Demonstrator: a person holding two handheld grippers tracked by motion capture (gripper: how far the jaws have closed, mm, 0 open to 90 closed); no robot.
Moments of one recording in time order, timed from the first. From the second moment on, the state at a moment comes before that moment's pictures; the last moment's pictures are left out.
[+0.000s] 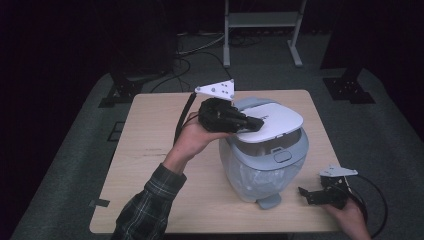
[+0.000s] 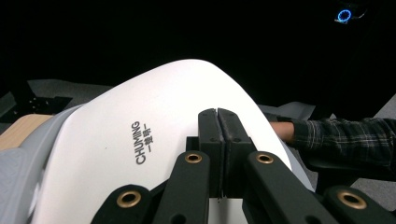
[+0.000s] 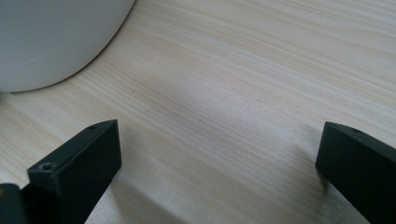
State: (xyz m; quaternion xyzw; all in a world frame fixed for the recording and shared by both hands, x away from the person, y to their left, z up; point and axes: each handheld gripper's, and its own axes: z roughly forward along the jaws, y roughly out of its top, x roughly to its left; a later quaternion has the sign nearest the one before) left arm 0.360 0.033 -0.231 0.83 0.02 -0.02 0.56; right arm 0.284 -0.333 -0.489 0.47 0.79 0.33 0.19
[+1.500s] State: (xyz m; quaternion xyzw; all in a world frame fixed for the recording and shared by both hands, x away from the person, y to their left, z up) left arm 0.343 -0.013 -0.247 0.87 0.03 -0.04 0.50; right arm 0.283 -0.332 -0.489 0.47 0.79 0.33 0.19
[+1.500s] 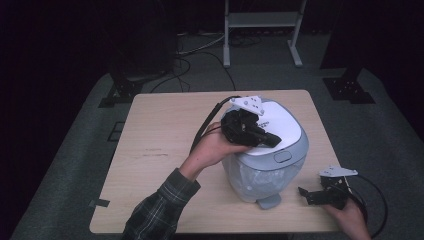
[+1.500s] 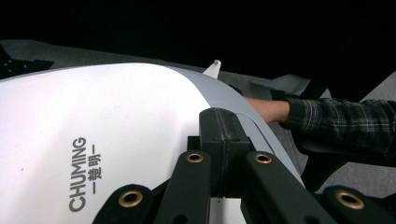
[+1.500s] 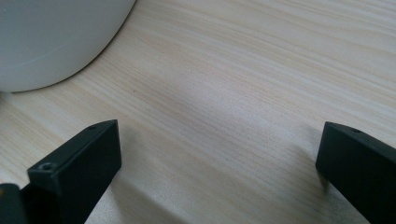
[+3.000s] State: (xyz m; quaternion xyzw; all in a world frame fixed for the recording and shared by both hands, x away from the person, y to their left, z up) left arm 0.322 0.092 -0.260 0.83 0.13 0.12 0.52; right arm 0.282 -0.332 -0.489 0.47 0.79 0.33 0.19
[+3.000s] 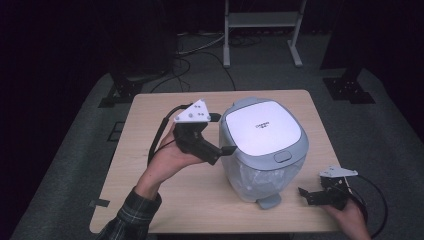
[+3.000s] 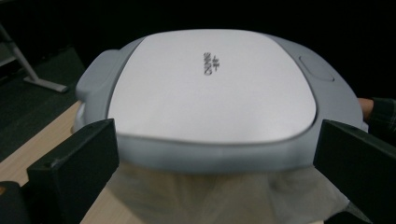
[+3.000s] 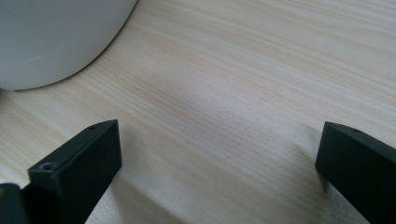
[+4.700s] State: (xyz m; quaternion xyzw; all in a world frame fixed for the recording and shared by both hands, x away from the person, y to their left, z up) left arm 0.290 0.209 -0.394 0.82 0.24 0.16 0.50; right arm 0.282 -0.332 -0.489 0.47 0.79 0.33 0.19
